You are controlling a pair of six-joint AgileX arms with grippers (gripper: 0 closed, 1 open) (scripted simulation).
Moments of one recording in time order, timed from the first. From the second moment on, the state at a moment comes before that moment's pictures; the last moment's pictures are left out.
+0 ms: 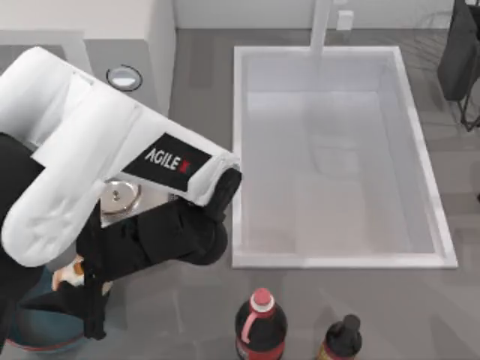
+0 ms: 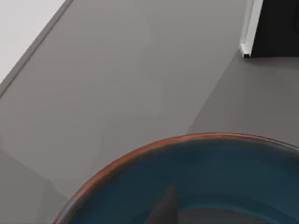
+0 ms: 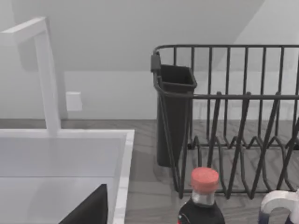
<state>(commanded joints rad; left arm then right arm) -0.68 2.32 1.33 -1.68 -0.67 -2.81 0.00 0.00 0.00 0.00 0.00 0.00</state>
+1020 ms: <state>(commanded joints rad) -0.61 2.31 1.20 -1.54 -0.74 -2.78 0.00 0.00 0.00 0.00 0.00 0.00</state>
